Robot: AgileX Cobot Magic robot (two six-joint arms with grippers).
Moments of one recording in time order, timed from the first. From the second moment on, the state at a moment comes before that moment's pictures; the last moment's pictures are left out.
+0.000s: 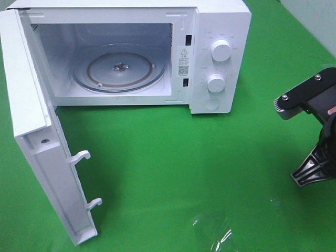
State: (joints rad) left arm -0.01 0.00 -0.52 -0.14 1.08 0.08; right arm 0.72 1.36 -0.63 -0.80 0.95 0.80
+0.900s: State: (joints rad) left arm -0.01 0.00 -0.52 -0.14 1.08 0.08; right arm 0.72 1.72 -0.64 -0.89 0.81 1.13
